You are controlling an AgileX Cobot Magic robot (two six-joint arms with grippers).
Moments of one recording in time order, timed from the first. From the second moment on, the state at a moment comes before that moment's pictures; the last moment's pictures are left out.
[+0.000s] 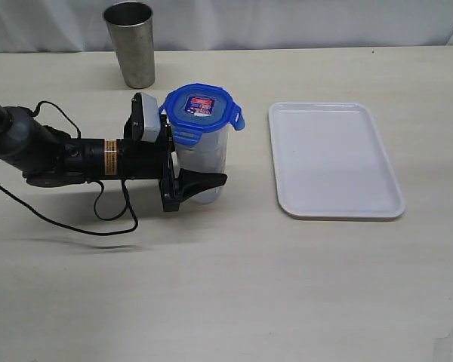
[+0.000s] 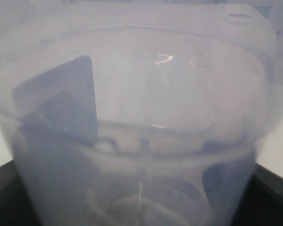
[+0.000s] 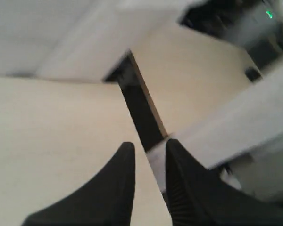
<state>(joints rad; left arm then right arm) -0.28 2.33 -1.05 1.21 -1.21 -0.32 -0.10 1.59 -1.57 -0.95 0.82 0.38</state>
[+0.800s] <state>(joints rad) -0.28 2.33 -1.05 1.21 -1.21 -0.34 0.39 1.65 -1.71 0.29 1.14 -0.69</state>
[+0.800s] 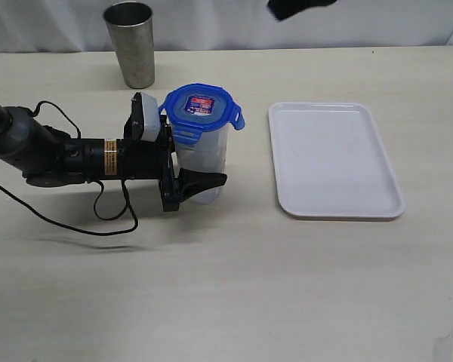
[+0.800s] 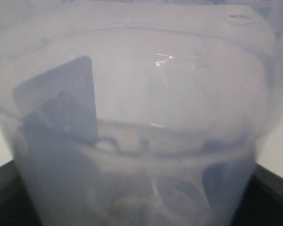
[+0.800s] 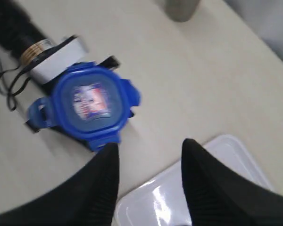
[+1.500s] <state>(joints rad) -0.28 2.33 -1.05 1.22 -1.21 -0.34 0.68 1.85 -1.70 0.11 1.09 -0.68</state>
